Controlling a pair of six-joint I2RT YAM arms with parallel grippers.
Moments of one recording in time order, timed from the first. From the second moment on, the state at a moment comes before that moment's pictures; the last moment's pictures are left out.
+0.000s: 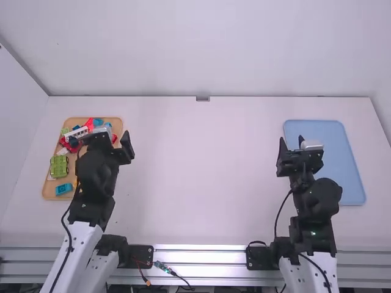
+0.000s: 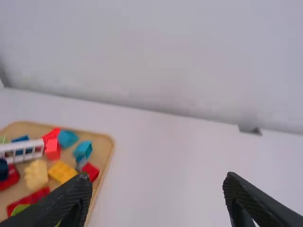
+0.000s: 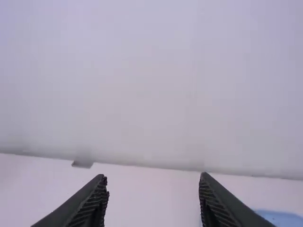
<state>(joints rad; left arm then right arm) -0.04 0.74 0.53 -0.03 -0.16 -0.15 -0.01 0.51 0.48 0.07 -0.12 -0.06</state>
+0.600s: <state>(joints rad) -0.02 0.97 0.73 -0.26 -0.34 -0.25 0.00 0.82 0.65 0.06 -0.12 -0.05</state>
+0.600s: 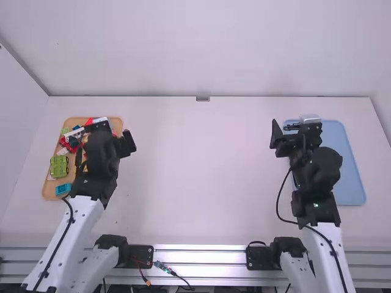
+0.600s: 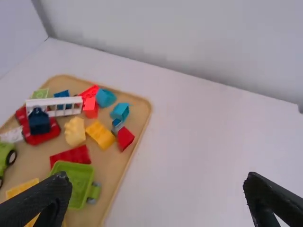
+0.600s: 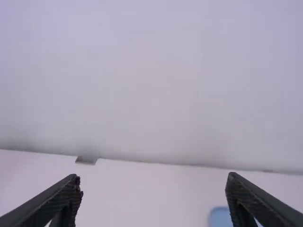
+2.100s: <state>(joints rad) 0.59 1.53 1.18 -0.86 -0.14 -0.15 0.00 1.15 0.65 0.21 -0.12 -0.05</state>
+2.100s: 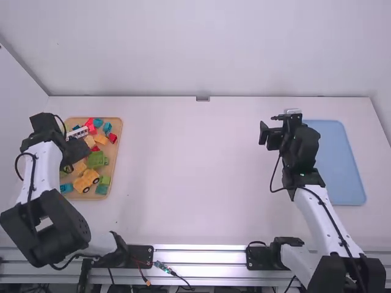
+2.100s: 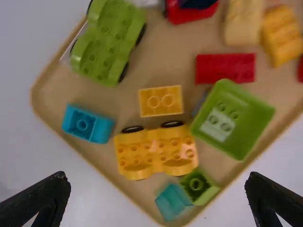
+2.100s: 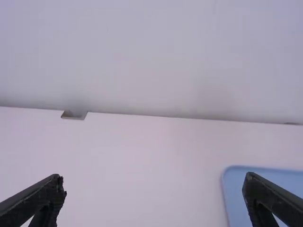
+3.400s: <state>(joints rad) 0.75 1.56 1.23 -0.94 0.15 0.44 0.00 1.15 0.65 0.22 -0.13 -0.14</state>
